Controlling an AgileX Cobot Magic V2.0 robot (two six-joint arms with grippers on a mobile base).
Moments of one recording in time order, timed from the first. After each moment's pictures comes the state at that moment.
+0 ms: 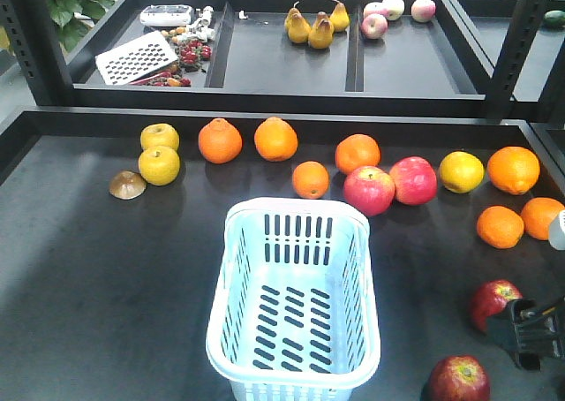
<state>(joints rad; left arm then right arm) -0.37 0.66 -0.92 0.19 0.89 -0.18 0.09 0.92 -0.63 0.09 0.81 -0.04</state>
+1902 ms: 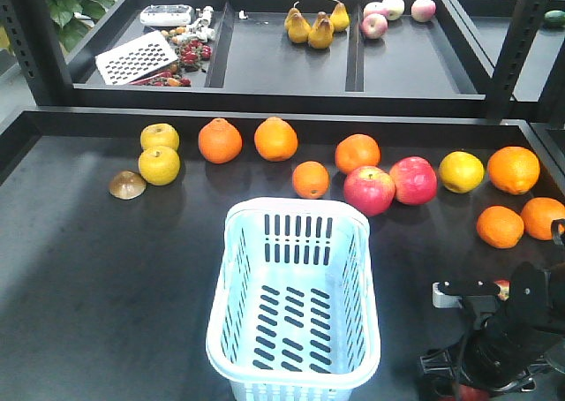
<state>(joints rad) -0.37 0.66 -0.92 0.19 0.89 -0.18 0.09 1.83 -0.65 0.23 0.45 -0.22</state>
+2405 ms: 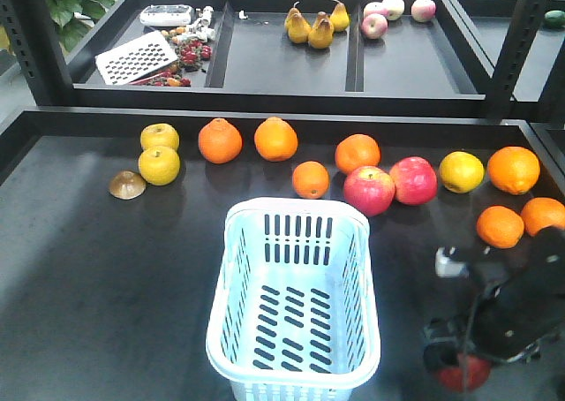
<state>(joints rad) -0.37 0.66 -0.92 0.19 0.89 -0.18 0.09 1.63 -0.72 0.23 0.64 -0.22</state>
